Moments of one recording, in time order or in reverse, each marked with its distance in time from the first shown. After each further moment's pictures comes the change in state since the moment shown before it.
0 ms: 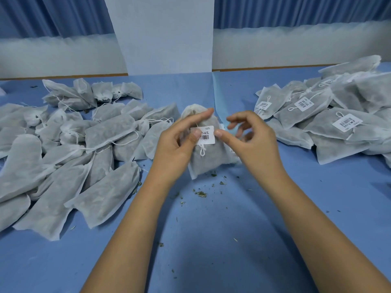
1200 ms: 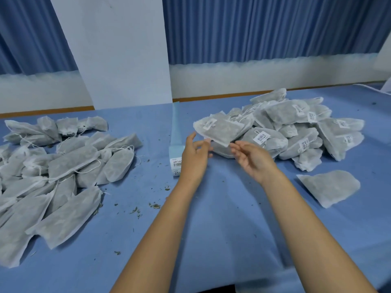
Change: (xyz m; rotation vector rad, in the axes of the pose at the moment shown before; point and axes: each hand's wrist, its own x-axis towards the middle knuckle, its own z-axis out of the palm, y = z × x) left_hand 0.035 0.006 0.148 -0.124 0.149 -0.410; right_hand 0.010 0.038 -0.128 0.823 0.207 0.682
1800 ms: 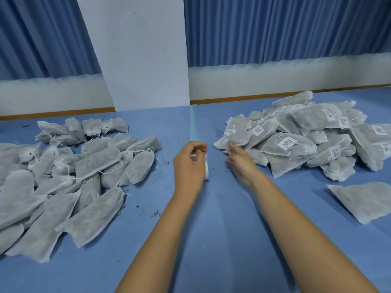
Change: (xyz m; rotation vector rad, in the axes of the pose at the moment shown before) left_hand -0.014 0.008 -0.060 0.241 0.188 0.323; right_hand 0.051 0.065 0.048 -0.413 -0.144 -0.072
